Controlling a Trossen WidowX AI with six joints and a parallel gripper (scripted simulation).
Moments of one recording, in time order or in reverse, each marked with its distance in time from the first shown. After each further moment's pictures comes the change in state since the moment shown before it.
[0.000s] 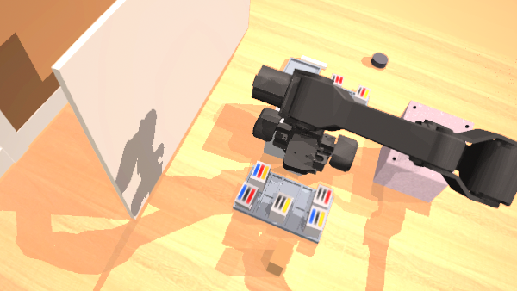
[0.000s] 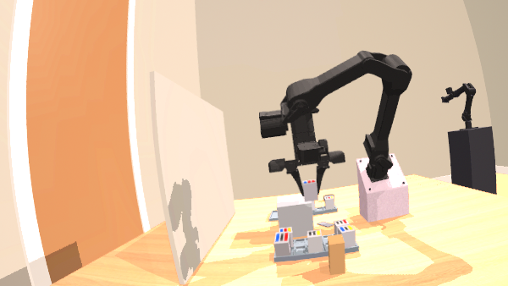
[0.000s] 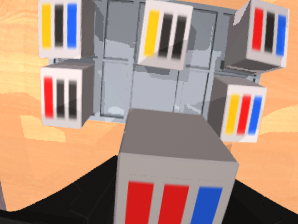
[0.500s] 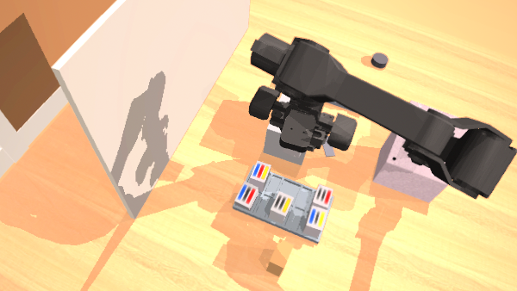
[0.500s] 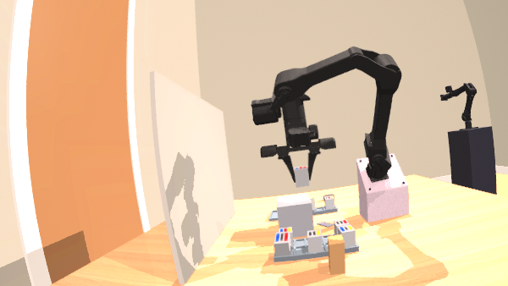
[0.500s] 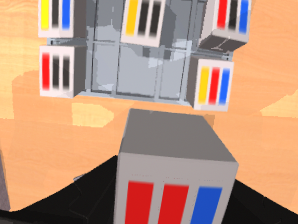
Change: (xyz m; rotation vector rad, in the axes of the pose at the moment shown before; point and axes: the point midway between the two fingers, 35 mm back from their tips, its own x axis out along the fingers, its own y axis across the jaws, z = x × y) arm -0.036 -0.017 -0.016 0.000 -0.001 -0.004
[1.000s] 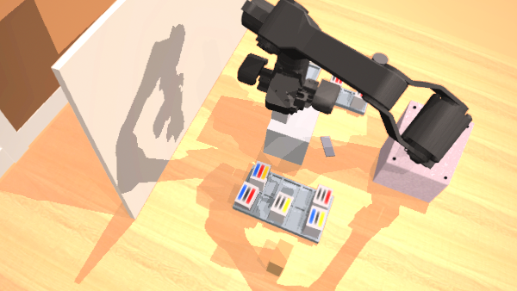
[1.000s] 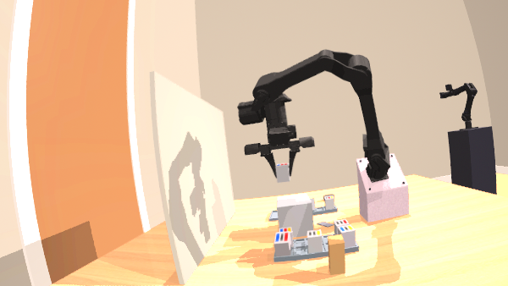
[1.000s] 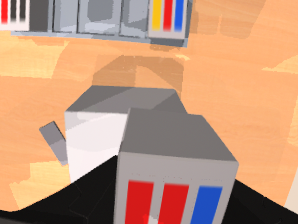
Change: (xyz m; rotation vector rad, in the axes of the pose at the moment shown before) arm -0.010 -0.049 -0.058 0.004 0.023 -0.005
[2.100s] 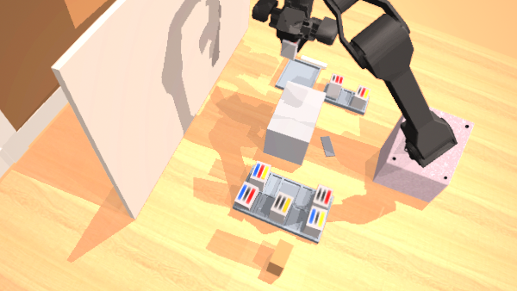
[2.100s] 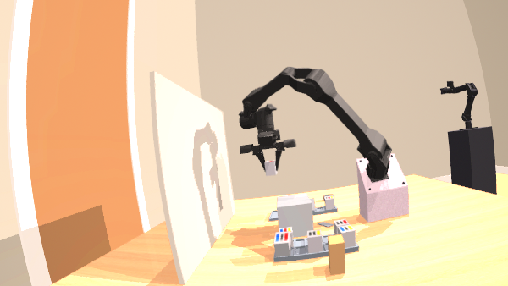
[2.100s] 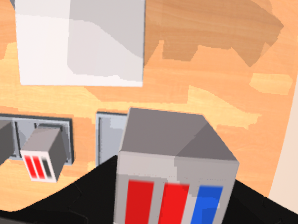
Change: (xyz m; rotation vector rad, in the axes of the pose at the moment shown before) arm 0.000 -0.049 -0.178 0.016 0.009 0.000
